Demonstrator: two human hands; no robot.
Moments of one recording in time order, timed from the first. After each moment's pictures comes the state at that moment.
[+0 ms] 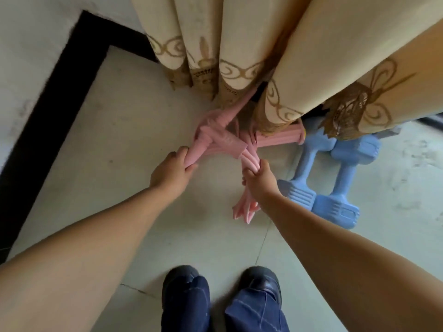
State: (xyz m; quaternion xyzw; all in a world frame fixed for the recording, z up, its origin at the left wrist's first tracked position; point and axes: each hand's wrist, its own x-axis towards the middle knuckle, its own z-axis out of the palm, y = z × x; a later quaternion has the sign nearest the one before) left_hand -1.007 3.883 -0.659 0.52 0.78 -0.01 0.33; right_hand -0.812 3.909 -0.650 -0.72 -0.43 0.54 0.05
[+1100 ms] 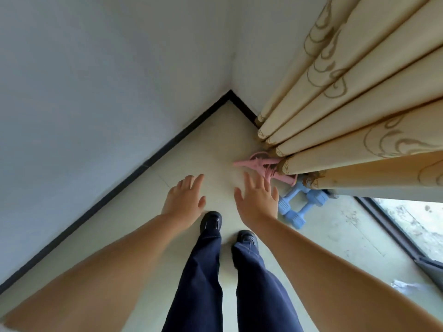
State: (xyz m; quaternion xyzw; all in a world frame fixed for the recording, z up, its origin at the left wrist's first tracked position) left_hand -1.064 3.693 -0.193 0.46 0.83 -0.03 0.32; right_hand -0.923 3.804 -0.176 -0.47 -0.81 0.28 -0.21
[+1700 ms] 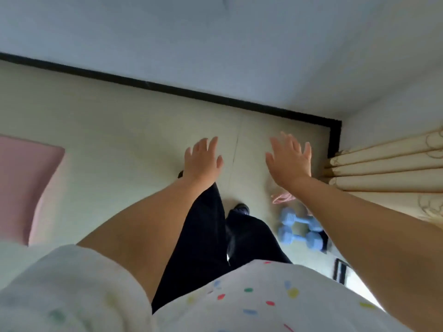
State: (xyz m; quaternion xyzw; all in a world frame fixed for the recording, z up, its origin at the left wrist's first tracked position) left_hand -0.873 3.469 -0.060 0.02 0.97 0.12 0.22; right_hand -0.882 3.677 -0.044 0.02 -0.97 0.01 -0.22
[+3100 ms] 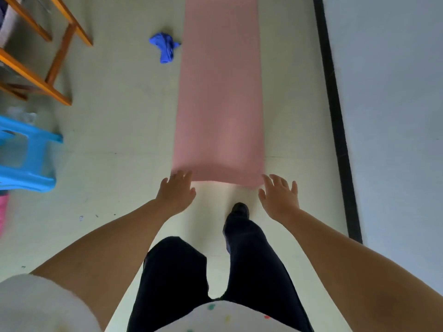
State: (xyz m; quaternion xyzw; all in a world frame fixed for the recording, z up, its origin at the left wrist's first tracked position) left_hand -0.624 2.687 -0.079 -0.59 0.76 0.21 0.19; right_hand -0.883 2.741 -0.066 0.62 -0.73 -0.15 -0.26
